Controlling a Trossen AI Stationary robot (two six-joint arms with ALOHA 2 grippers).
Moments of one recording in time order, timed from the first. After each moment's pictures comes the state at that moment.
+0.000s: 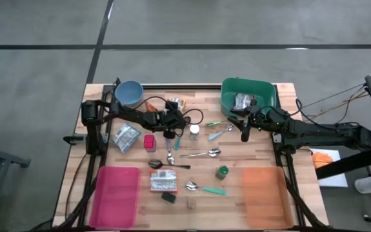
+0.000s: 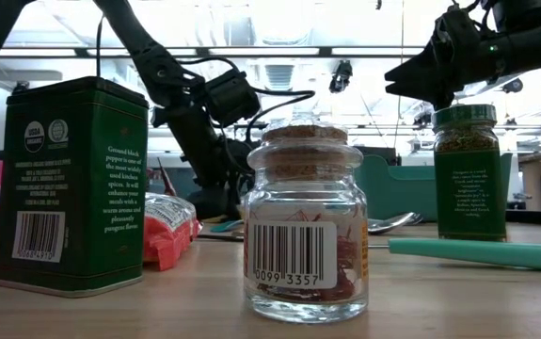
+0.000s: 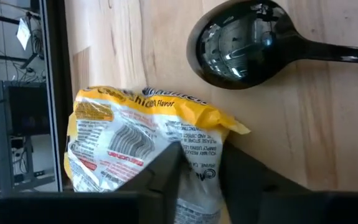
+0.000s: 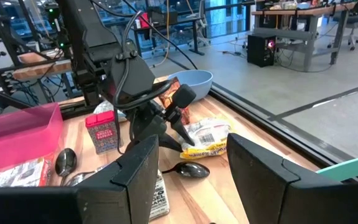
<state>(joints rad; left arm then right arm) 0.24 1.91 0.96 -0.04 -0.48 0.61 -0.24 0.66 0.28 0.29 0.11 0.17</state>
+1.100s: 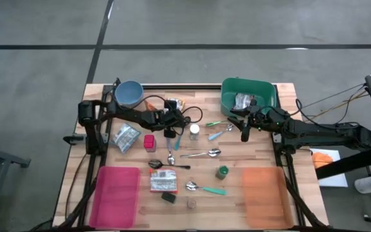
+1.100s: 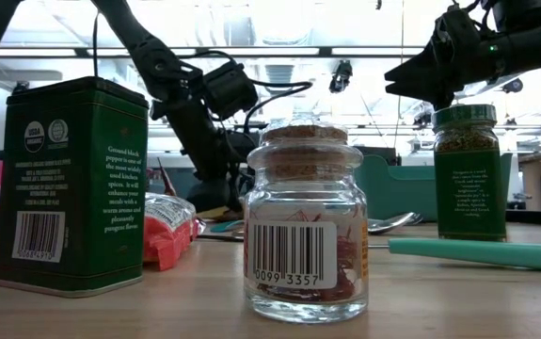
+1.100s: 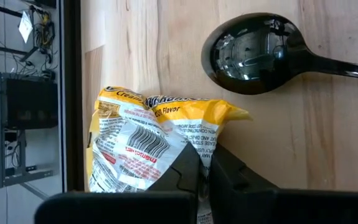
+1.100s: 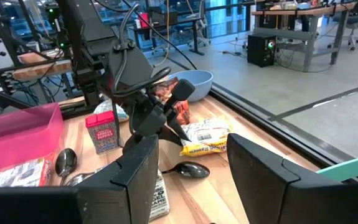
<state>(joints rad) 0.24 1.87 0.96 -0.05 -0.48 0.57 -0.24 0.66 0.28 0.29 0.11 0.17</state>
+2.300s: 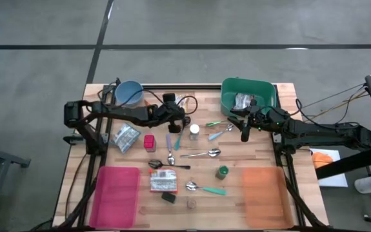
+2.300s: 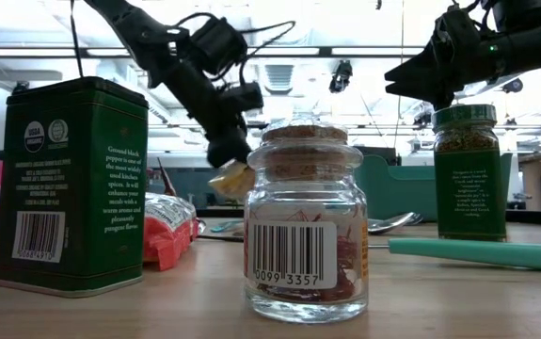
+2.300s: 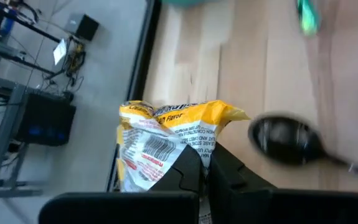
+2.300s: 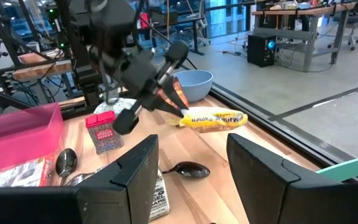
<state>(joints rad) 0.24 1.70 0.96 0.04 -0.43 0.50 -0.24 0.66 0.28 0.29 0.11 0.17</state>
